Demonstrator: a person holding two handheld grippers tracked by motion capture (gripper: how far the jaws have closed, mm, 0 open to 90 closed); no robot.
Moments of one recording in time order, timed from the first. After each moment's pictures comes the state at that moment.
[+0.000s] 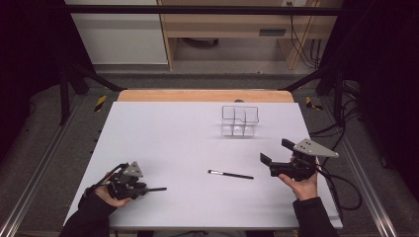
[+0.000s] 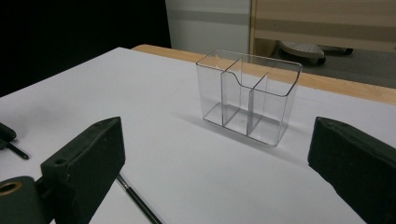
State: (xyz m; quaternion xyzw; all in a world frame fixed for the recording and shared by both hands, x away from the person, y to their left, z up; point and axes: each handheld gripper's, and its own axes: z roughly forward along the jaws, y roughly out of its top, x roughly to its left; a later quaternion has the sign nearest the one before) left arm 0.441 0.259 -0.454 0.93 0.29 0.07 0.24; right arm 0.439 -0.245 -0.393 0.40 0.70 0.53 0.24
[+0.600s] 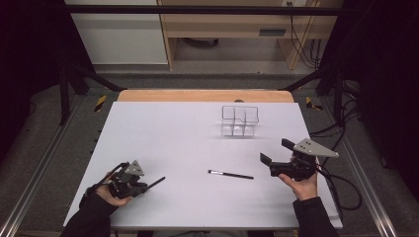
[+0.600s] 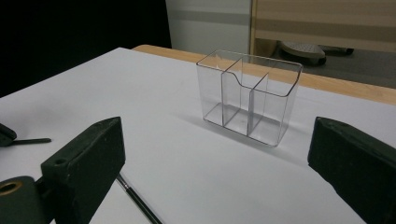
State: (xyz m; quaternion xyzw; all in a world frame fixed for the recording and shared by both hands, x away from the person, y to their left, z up) left arm 0.442 0.255 -0.452 0.92 0.31 0.07 0.23; right arm 0.439 -0.246 -0.393 0.40 0.70 0.53 0.24
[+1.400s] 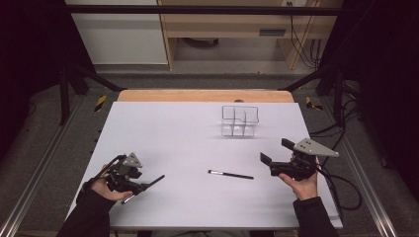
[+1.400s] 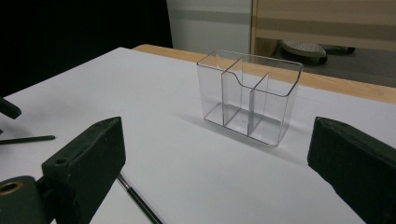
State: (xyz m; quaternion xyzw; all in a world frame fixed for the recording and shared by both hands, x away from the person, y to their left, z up) left arm 0.450 0.253 -0.429 0.92 0.32 0.09 0.22; right arm 0.440 -0.246 -0.392 0.41 0.70 0.53 0.23
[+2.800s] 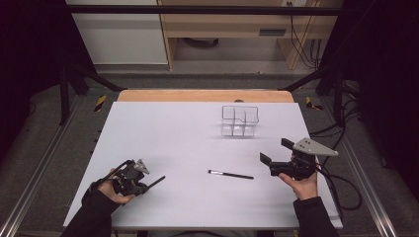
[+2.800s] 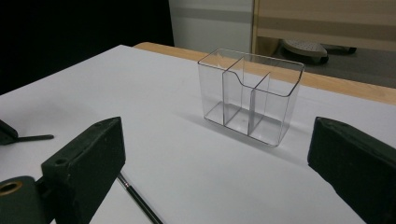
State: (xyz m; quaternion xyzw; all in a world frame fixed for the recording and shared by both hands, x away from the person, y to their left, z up) left arm 0.450 0.242 -0.447 0.94 0.31 0.05 0.16; right arm 0.441 -0.246 -0.391 0.40 0.71 0.53 0.23
